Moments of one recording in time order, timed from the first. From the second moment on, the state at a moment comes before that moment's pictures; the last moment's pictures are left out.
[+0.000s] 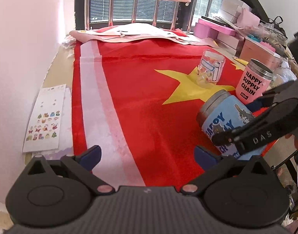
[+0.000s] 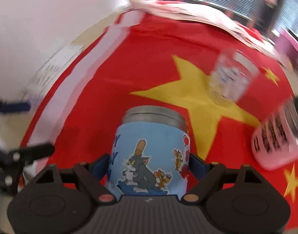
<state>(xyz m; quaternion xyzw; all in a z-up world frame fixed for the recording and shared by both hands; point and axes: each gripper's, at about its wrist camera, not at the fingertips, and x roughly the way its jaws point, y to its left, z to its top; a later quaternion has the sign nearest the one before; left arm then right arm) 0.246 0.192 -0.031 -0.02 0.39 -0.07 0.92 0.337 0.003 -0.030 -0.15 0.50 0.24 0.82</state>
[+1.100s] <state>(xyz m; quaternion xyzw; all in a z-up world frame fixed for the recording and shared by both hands) 0.240 0.166 -0.041 0.06 0.36 -0.15 0.92 0.356 -0.003 -0.028 -0.07 0.51 0.16 0.84</state>
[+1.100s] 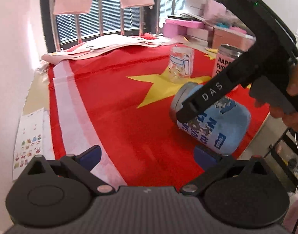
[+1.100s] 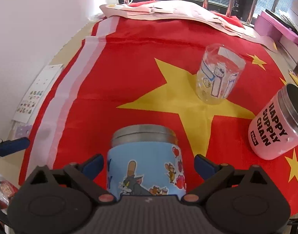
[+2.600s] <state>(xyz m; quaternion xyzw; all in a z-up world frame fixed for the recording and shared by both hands) 0.253 0.184 -0.017 0.03 0.33 -0.09 0.94 0.317 -0.027 -0.033 0.01 0.08 0.31 0.95</state>
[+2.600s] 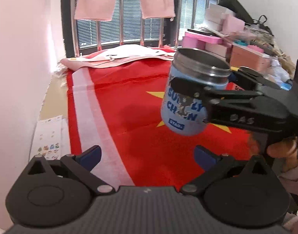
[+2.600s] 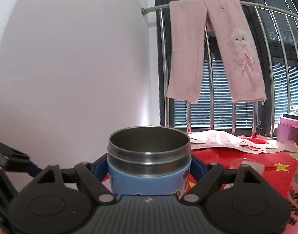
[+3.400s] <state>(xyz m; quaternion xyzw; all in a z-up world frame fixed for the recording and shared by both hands) 0.240 0.180 -0.019 0.02 0.33 -0.05 0.94 0.299 -0.033 -0.038 0.01 0.10 0.30 0.95</state>
